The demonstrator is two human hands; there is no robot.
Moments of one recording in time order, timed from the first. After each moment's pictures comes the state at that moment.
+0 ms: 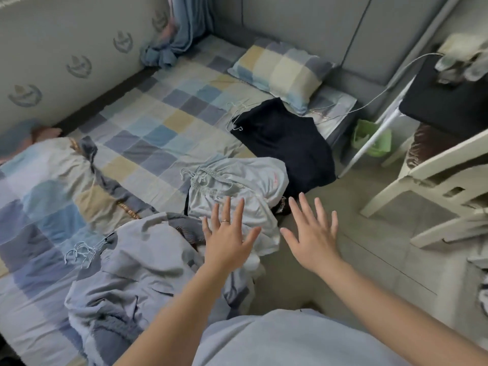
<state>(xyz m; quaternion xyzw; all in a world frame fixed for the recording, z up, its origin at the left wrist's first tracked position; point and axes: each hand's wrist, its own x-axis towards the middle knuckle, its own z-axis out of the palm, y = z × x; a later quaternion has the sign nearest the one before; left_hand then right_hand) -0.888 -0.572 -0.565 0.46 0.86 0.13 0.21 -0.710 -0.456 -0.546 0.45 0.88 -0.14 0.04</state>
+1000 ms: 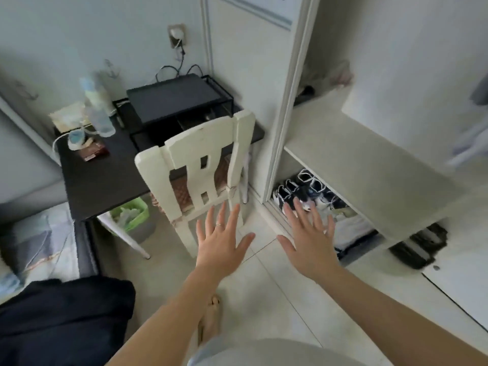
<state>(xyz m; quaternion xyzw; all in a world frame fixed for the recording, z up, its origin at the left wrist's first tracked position) -0.398 -0.126 -0.531 0.91 0.39 0.04 0.17 -0.225 -0.272 -0.513 0.87 0.48 -0.05 -0.06</state>
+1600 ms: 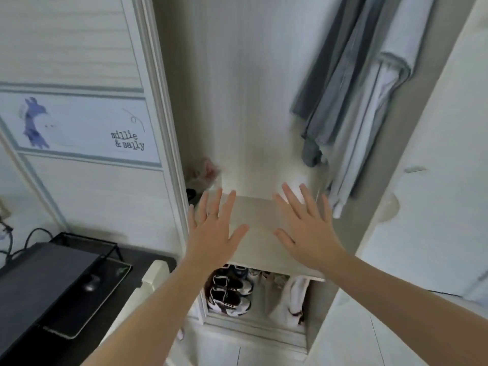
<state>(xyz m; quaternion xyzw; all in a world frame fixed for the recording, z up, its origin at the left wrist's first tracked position) -0.118 0.041 -0.338 0.97 -0.01 0.21 0.10 -0.089 -0.192 -0.318 0.94 0.24 0.22 0.00</state>
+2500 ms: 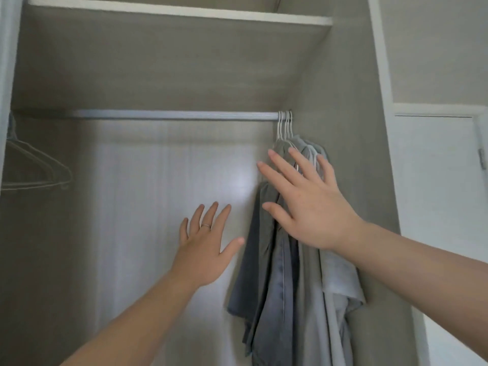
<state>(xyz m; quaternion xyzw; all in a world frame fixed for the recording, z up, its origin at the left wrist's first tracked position) 0.238 -0.045 0.007 0.87 -0.22 0.42 0.12 0.105 -0.257 0.081 0.81 0.12 0.55 0.14</state>
